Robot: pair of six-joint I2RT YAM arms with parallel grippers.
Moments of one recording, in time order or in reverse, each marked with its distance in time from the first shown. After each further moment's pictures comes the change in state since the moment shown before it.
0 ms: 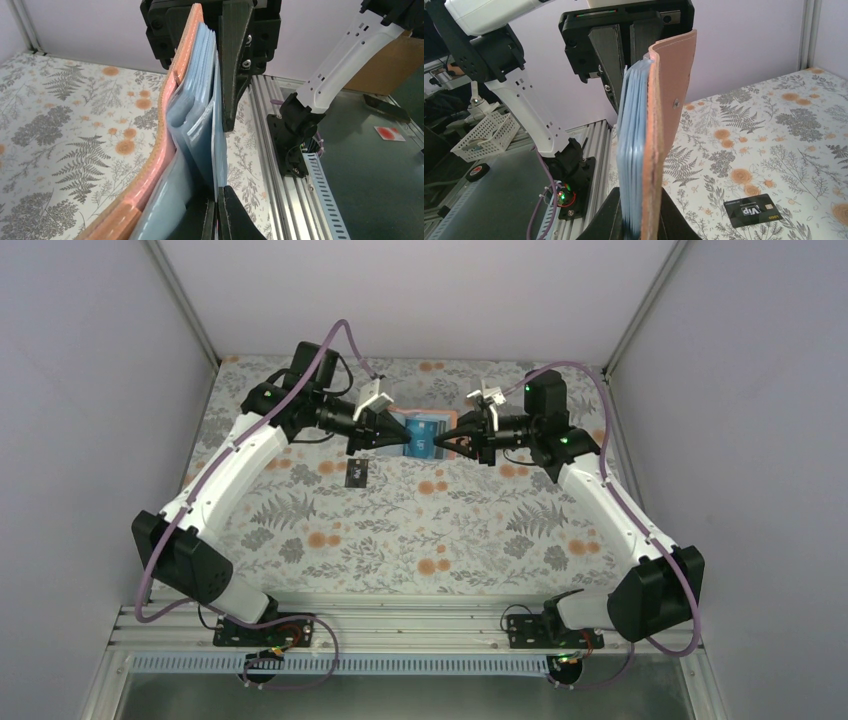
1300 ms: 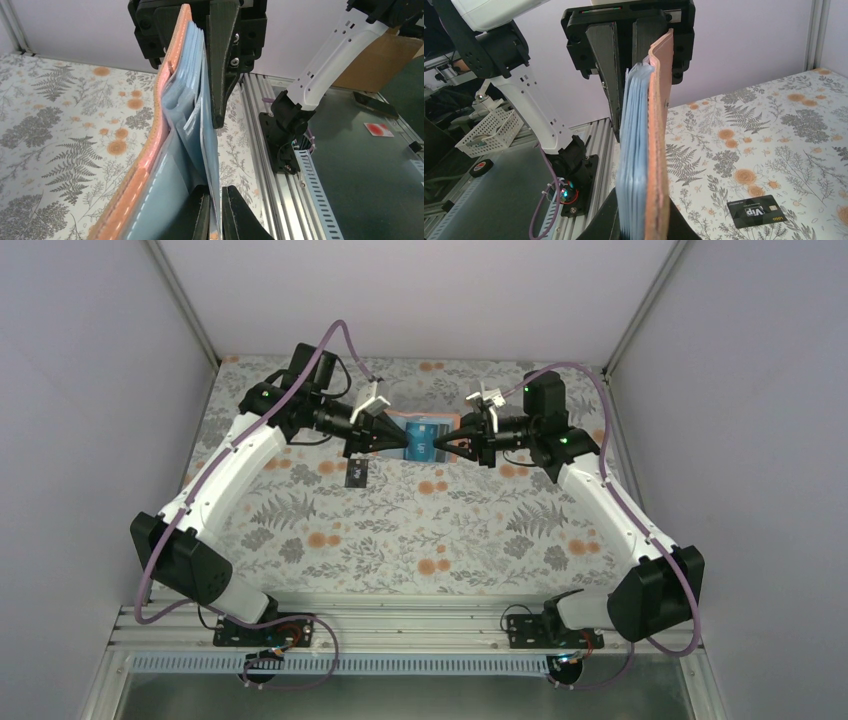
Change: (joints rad) left arm 0.008 -0.006 0.002 -0.049 0.029 0.047; right arm 0.001 0.000 0.000 -0.020 -0.016 -0.030
